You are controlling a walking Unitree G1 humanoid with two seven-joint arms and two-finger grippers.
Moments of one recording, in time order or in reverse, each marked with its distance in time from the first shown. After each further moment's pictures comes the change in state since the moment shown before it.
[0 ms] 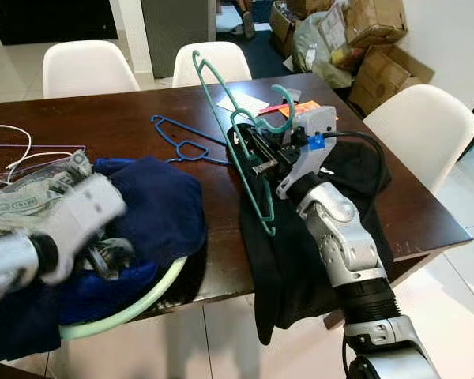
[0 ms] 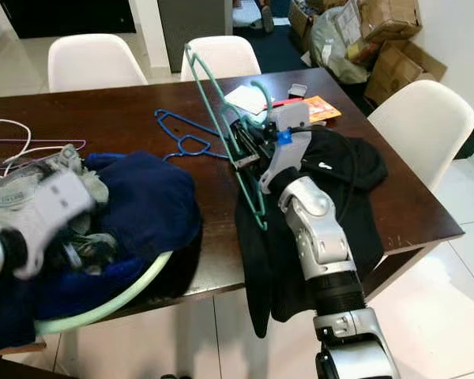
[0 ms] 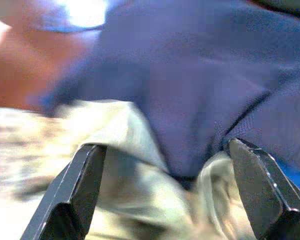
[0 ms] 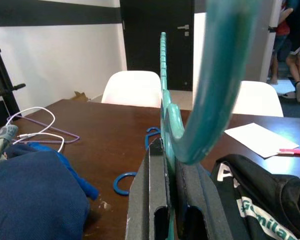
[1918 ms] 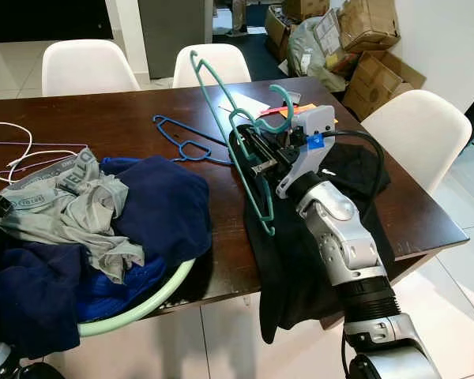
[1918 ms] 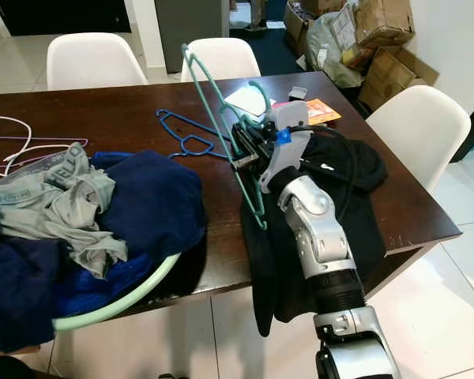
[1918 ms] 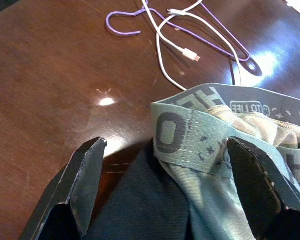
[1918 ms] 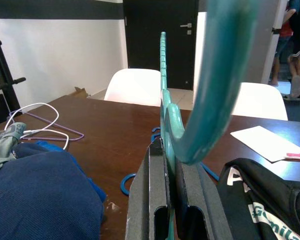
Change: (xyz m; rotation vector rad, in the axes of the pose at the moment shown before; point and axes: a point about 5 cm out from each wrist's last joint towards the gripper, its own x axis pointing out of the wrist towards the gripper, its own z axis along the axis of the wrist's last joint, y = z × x) left arm -0.041 0.045 -0.071 -1.227 0.148 0.958; right arm 0.002 0.001 0.000 0.000 0.004 0.016
